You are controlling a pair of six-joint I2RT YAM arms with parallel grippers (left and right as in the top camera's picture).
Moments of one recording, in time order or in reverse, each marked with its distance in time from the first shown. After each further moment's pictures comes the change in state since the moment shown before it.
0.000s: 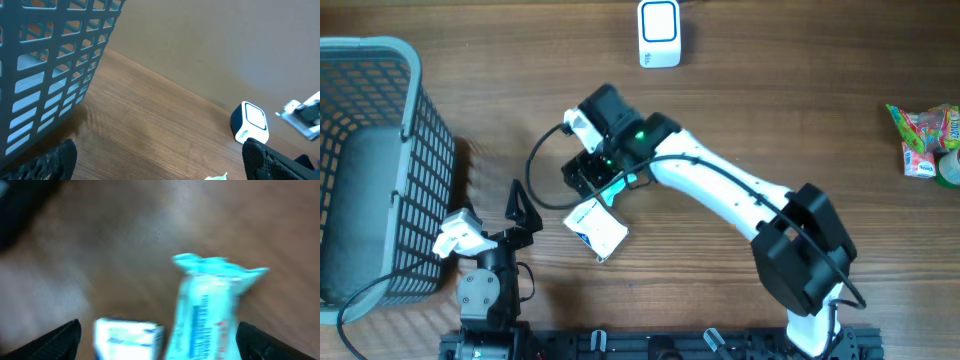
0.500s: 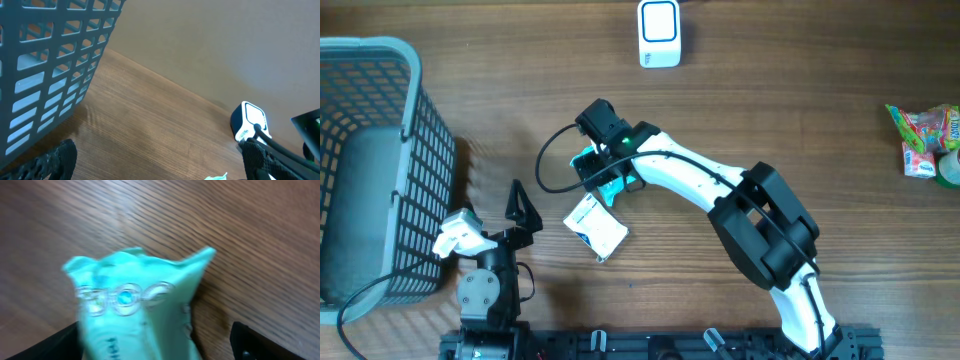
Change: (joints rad) left arm 0.000 0.000 0.000 0.000 0.000 0.000; right arm -0.008 0.183 -0.002 0.066 0.180 0.216
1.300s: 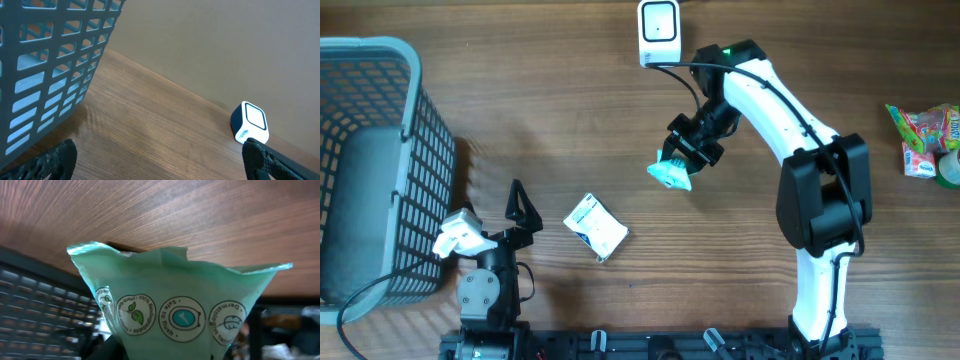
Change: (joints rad) left arm 0.000 0.000 0.000 0.000 0.000 0.000; right arm -0.426 -0.004 0.234 -0.914 -0.690 0.586
